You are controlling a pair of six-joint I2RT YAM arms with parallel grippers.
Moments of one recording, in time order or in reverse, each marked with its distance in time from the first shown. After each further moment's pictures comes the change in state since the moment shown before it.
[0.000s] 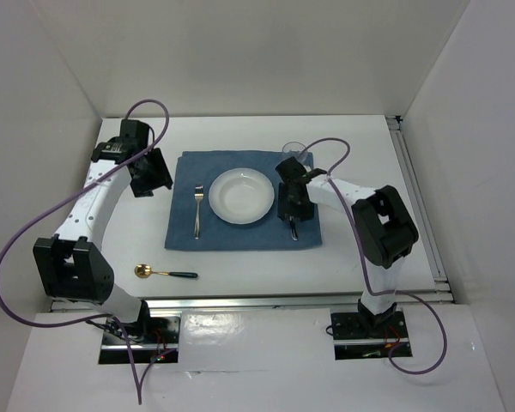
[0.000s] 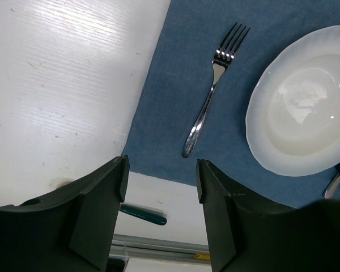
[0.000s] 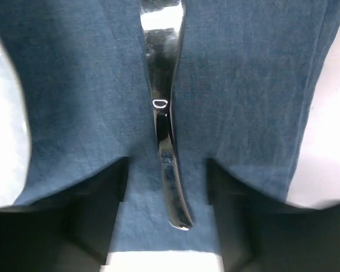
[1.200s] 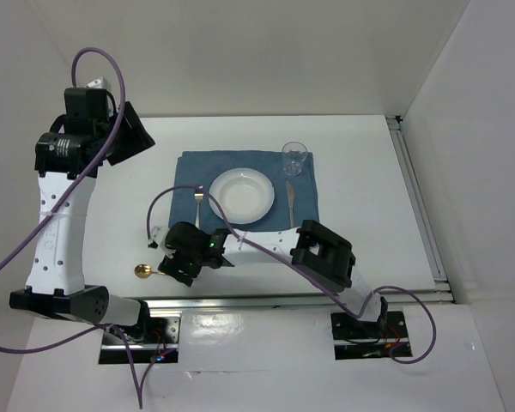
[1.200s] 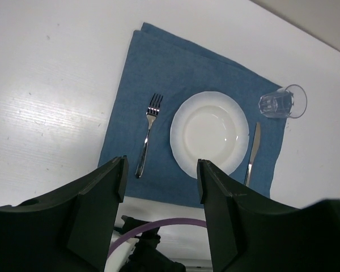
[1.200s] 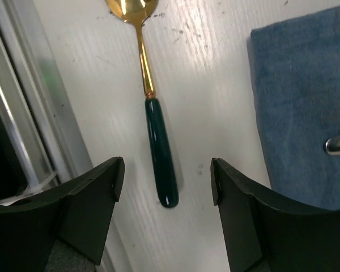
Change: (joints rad) left arm 0.000 -0.130 0.470 -0.159 0.015 -0.025; right arm 0.712 0.266 0.330 0.311 -0.235 -0.560
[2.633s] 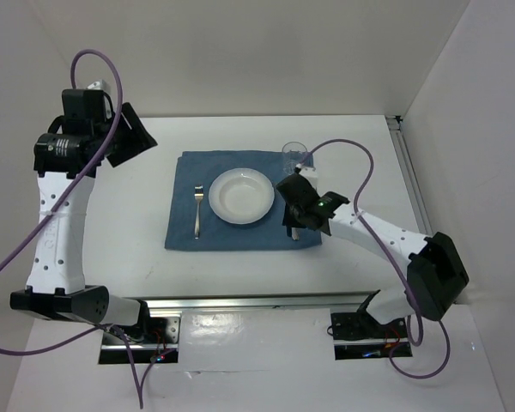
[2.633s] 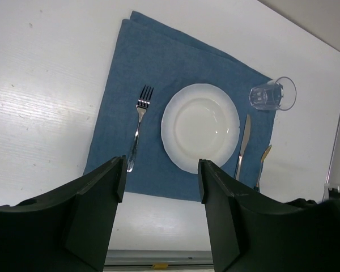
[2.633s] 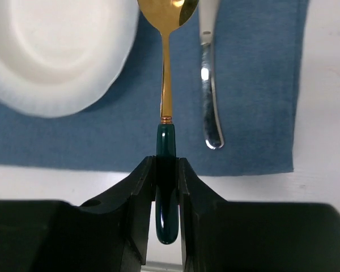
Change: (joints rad) left arm 0.028 -0.005 -0.027 0.005 0.074 -0.012; right arm -0.476 -0.716 -0.539 -0.278 0.401 0.695
